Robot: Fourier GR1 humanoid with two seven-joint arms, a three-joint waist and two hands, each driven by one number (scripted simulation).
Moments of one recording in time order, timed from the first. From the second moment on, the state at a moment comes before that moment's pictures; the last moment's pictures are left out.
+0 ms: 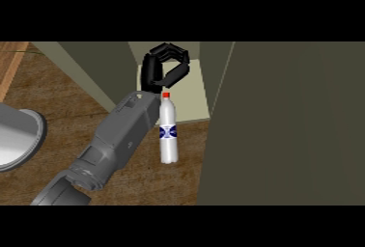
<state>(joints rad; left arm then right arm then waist) -1.10 0.00 -0.21 -0.26 0.59 0.33 -0.74 0.22 -0.40 -0.50 -2.23 -0.73 0.35 0.17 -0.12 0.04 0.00</state>
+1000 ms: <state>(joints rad) -0.77 0.00 -0.42 -0.53 0.79 0.14 -0.78 0.29 -0.41 -0.52 -2.32 -0.75 0.43 0.26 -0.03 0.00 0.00</state>
